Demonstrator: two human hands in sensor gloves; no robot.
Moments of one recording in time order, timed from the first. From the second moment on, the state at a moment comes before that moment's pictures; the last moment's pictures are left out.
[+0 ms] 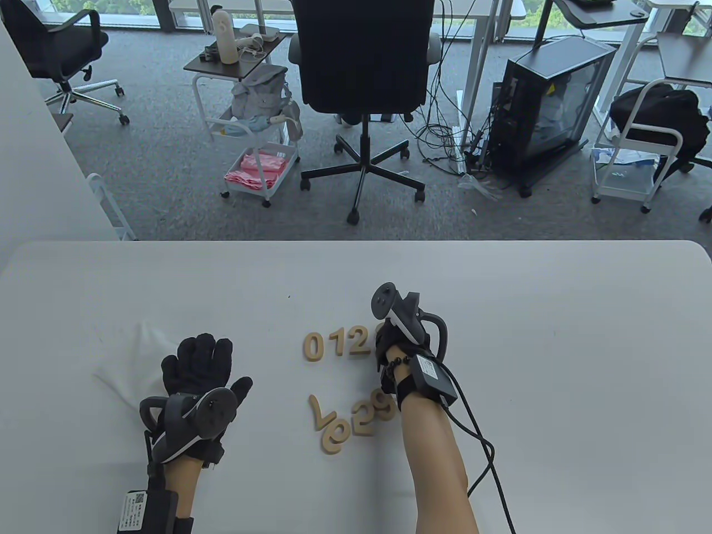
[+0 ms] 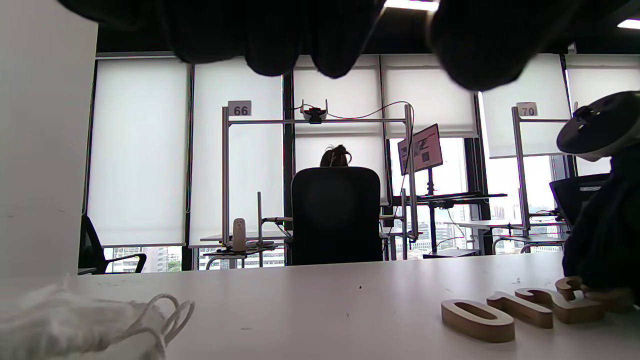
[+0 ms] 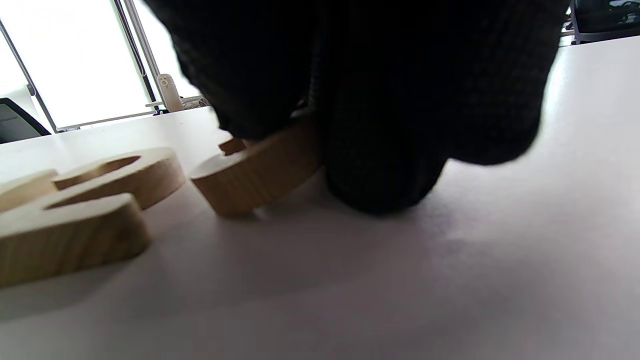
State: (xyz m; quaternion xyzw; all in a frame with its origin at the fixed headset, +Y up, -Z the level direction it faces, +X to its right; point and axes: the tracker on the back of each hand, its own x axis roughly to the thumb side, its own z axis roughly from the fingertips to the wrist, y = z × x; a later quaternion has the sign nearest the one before) left_hand -0.266 -0.685 -0.335 0.17 -0.08 0.00 0.98; right_hand 0.055 -0.760 -0.532 -0.09 0.04 0.99 0.09
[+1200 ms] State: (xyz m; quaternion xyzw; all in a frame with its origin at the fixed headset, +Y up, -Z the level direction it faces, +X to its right) left_hand -0.263 -0.684 -0.334 0.17 -0.09 0.00 0.98; right_hand 0.095 -0.667 -0.420 0.09 -0.04 0.98 0.16
